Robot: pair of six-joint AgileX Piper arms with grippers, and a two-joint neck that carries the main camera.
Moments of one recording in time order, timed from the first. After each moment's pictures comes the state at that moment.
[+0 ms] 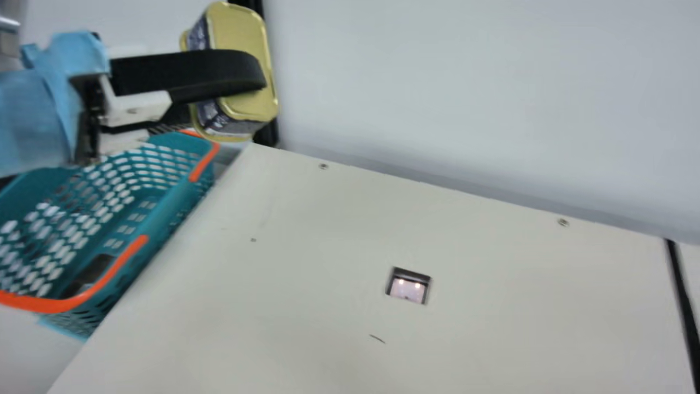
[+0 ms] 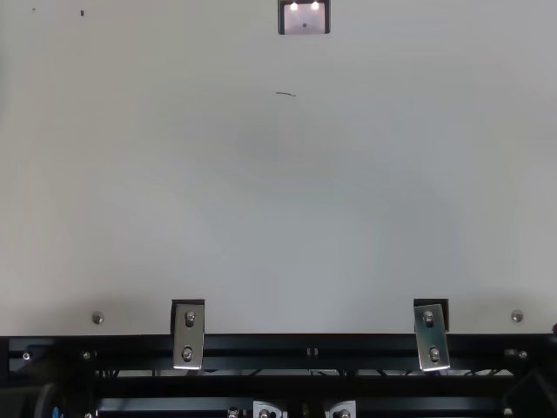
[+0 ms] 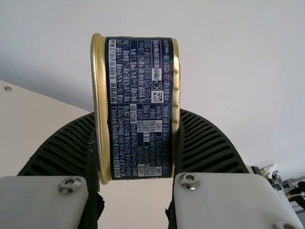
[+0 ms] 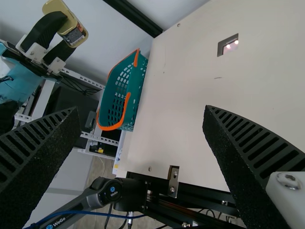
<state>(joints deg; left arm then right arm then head) 4.7 58.6 -58.6 -60.0 39.4 13.6 15.8 21.7 -55.3 28.1 65.7 32.9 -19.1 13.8</state>
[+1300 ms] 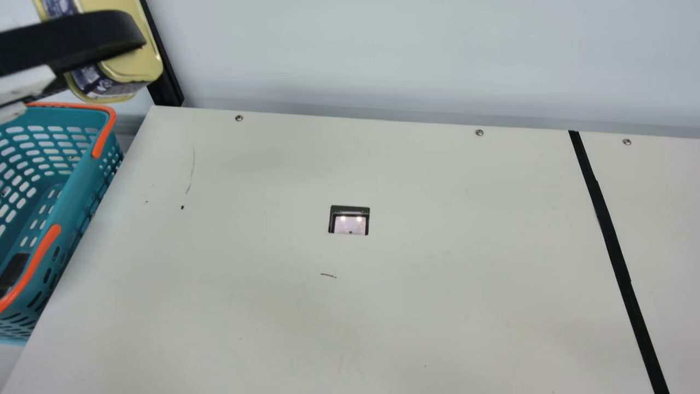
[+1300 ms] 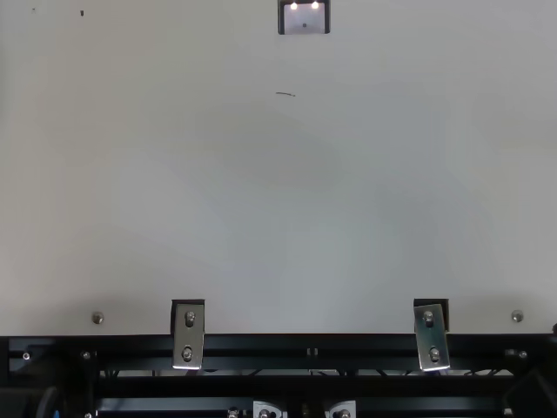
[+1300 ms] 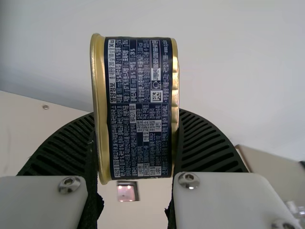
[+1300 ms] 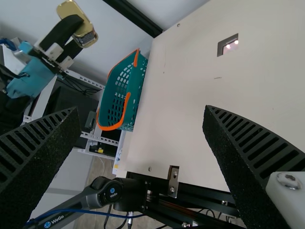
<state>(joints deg) 0.2 61.7 -57.0 -52.3 30.6 19.4 15.8 21.7 -55.3 28.1 65.7 32.9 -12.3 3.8</state>
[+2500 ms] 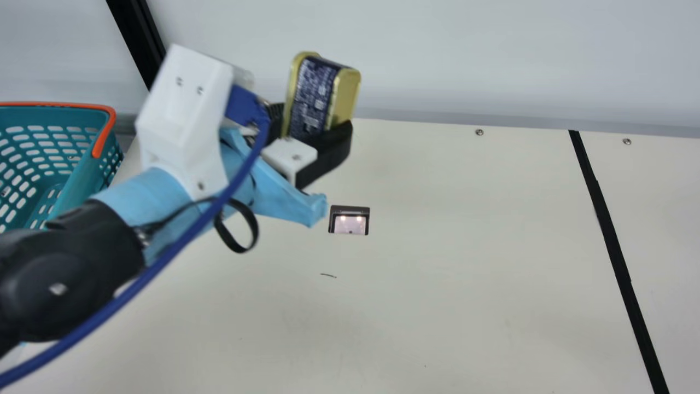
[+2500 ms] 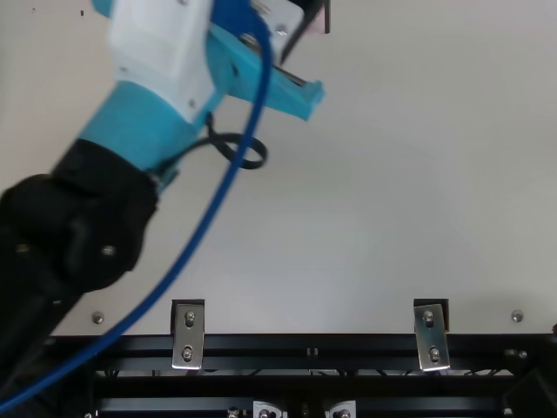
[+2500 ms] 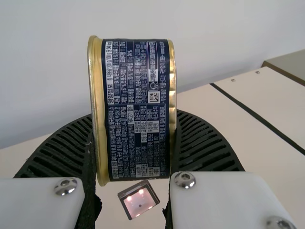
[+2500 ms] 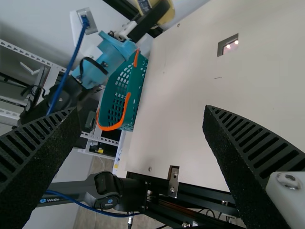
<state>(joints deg) -36.7 82.3 -50.5 -32.7 -8.0 23.6 15.8 21.7 -55.3 28.1 65.7 32.9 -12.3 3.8</state>
